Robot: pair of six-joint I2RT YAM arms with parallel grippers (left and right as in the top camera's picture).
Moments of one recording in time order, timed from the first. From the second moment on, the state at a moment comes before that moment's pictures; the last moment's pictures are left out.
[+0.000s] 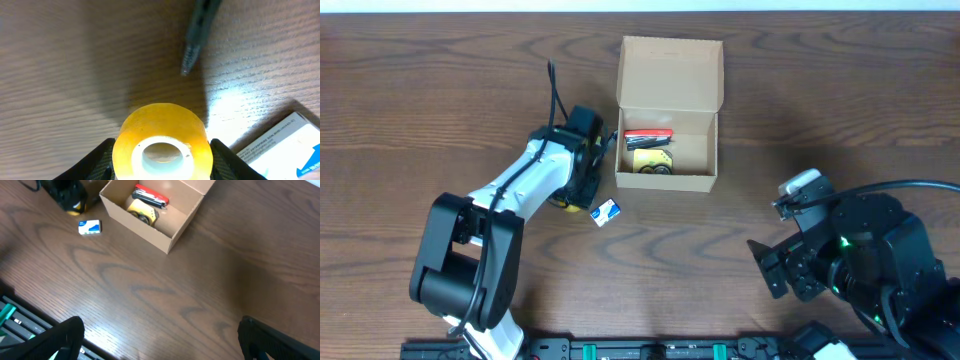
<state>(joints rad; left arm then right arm) -0.36 1.83 1.14 -0.85 -0.08 -0.05 0.58 0.89 1.41 -1.41 0.09 0.02</state>
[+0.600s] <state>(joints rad) -0.36 1.70 1.59 -1.04 -0.15 -0.04 0.58 0.89 1.41 -1.41 0.09 0.02</state>
